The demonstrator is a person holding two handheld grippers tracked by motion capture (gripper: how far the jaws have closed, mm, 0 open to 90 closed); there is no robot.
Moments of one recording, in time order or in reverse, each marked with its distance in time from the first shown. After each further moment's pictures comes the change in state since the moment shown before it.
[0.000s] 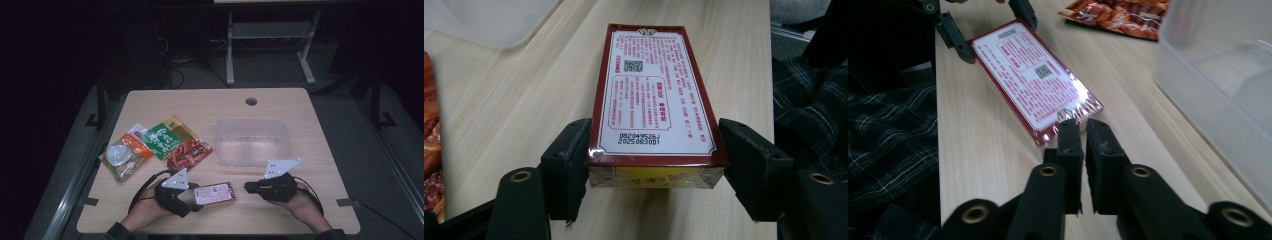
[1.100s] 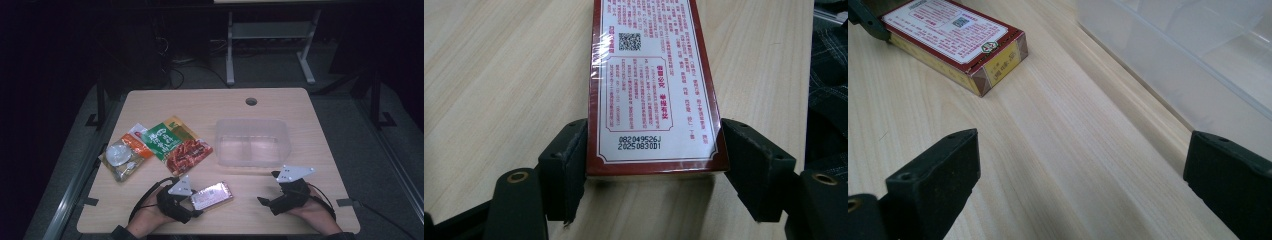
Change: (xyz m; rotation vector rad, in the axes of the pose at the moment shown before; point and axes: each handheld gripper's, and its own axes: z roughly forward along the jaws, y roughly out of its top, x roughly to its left) left arm -0.009 -0.016 0.016 0.098 0.062 -0.051; right arm -0.008 -0.040 -0.016 0.036 -0.237 0.063
